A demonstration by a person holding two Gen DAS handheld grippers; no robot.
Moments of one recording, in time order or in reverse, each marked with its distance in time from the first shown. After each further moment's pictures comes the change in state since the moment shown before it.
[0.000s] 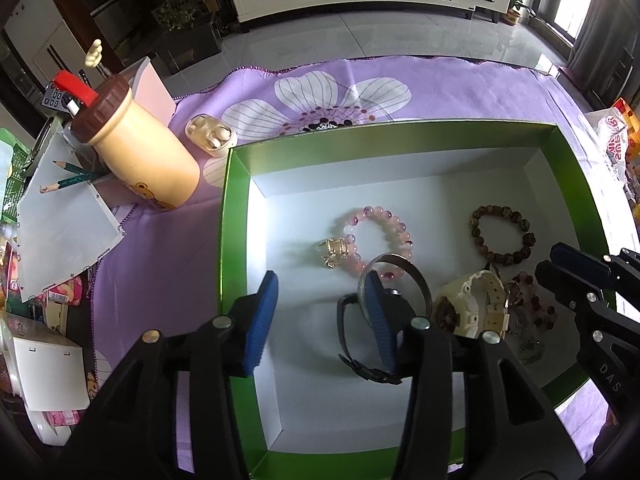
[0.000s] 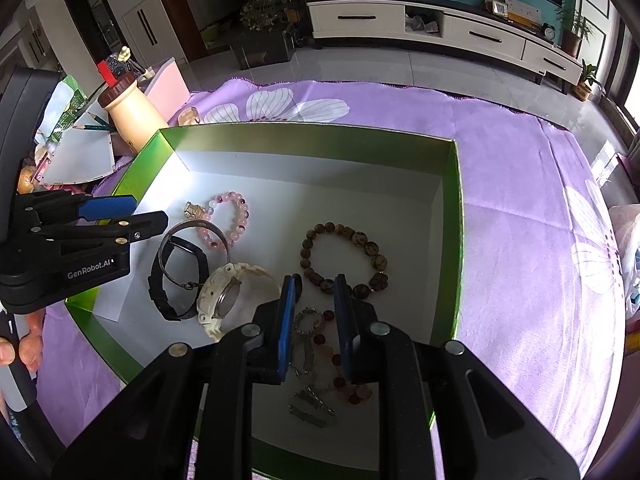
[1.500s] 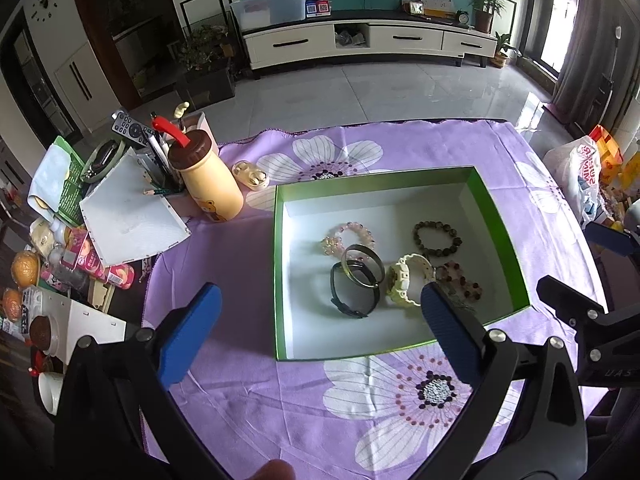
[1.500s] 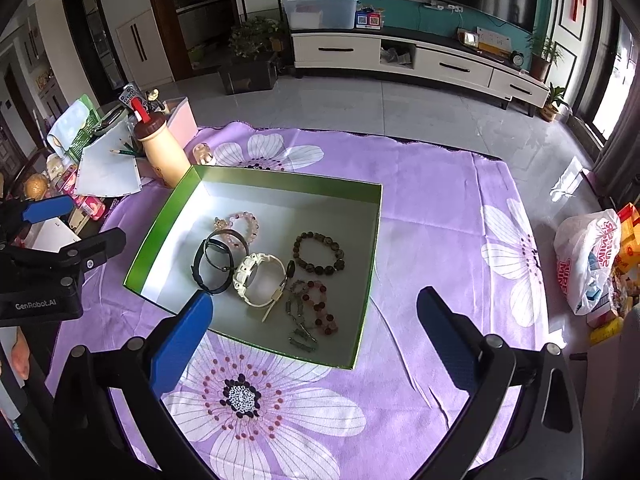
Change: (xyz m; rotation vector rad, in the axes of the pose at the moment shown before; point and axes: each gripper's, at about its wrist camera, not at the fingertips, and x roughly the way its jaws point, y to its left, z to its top) left arm -0.146 0.005 -0.044 -0.031 -0.169 -0.013; right arm -0.131 0.020 -0.013 -0.006 -0.081 -0.116
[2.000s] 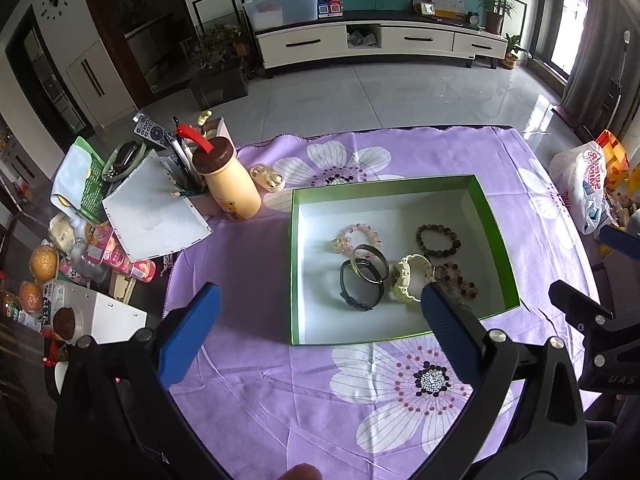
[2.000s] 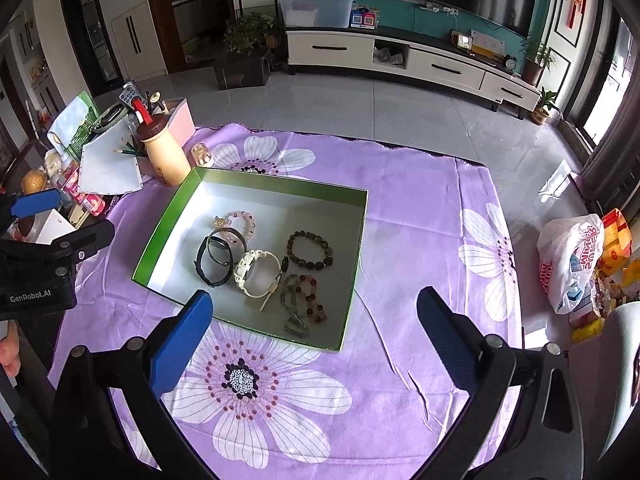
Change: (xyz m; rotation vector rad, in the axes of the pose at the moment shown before) left arm -0.034 0.002 0.009 -0.017 0.015 0.046; right arm -0.033 0.007 0.010 -0.020 0.031 -0.044
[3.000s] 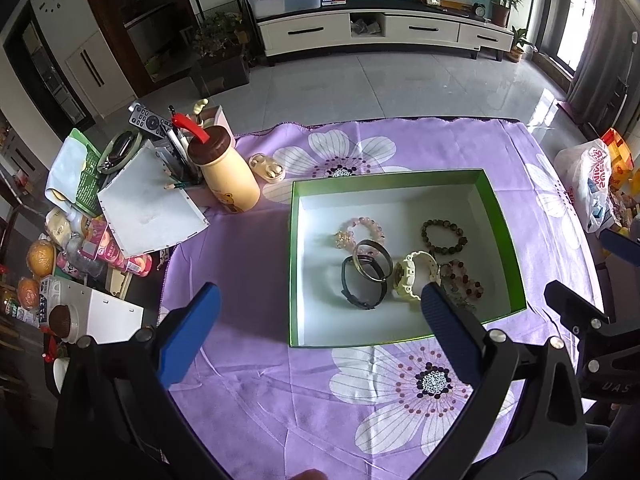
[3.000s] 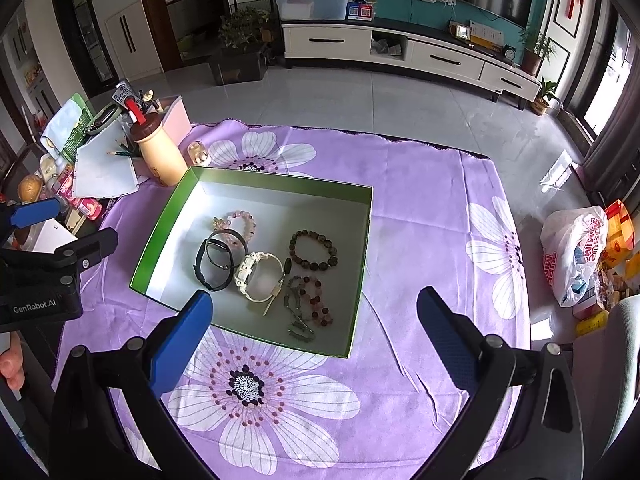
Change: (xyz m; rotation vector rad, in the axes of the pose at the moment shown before) left arm 0.019 0.000 0.007 -0.006 0.045 0.006; right arm 0.017 0.002 0.005 0.028 0.022 0.006
